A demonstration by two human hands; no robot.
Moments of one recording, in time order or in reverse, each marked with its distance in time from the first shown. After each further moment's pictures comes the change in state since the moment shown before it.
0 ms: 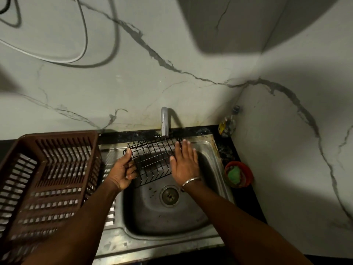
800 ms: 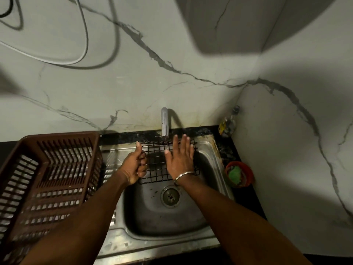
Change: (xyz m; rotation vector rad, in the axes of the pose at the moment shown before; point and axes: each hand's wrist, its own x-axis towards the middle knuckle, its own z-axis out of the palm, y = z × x) left_hand 0.000 0.003 0.040 0.313 -0.077 -0.056; right_hand 0.019 -0.021 0.001 0.113 0.080 0.075
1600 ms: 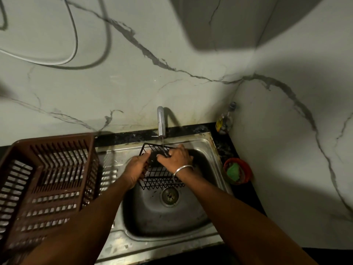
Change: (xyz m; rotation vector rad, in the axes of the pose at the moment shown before) left_hand 0.010 -0.020 0.006 0.477 0.151 0.099; right_hand 0.012 -0.009 -0.018 0.142 -0.220 0.176
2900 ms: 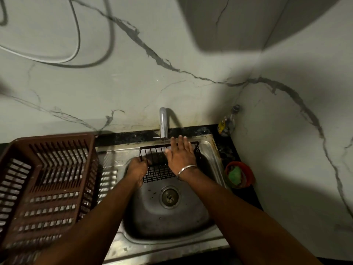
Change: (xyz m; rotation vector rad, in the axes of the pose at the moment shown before) left_hand 0.067 -0.055 0.010 -0.147 0.177 -0.103; right_hand 0.017 0.014 0.001 -0.313 0.069 -0.213
